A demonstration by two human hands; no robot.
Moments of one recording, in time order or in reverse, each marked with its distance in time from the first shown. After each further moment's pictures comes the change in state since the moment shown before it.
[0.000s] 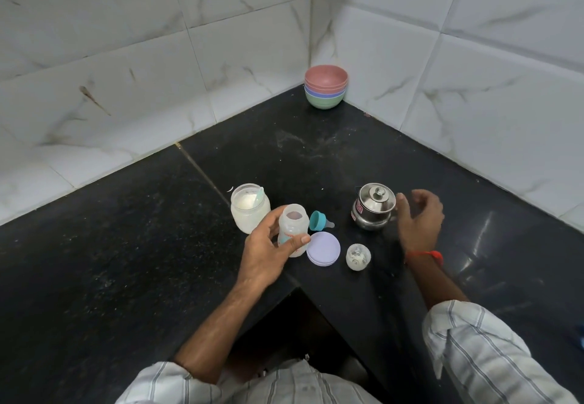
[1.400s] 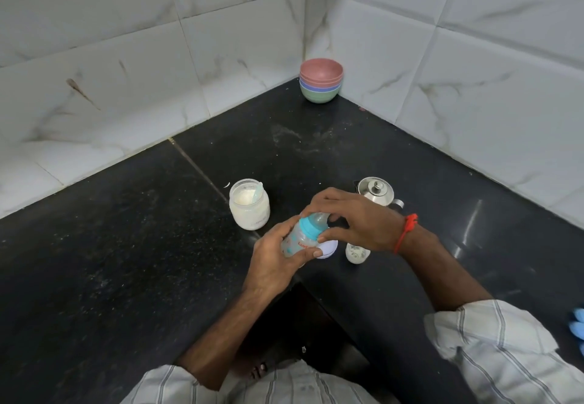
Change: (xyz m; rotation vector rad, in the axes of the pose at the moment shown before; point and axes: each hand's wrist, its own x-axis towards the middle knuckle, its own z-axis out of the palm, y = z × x) left_hand -0.013 -0.010 0.004 0.225 -0.124 0.087; right_hand -0.028 -0.120 0.005 -0.201 -1.235 -0.762
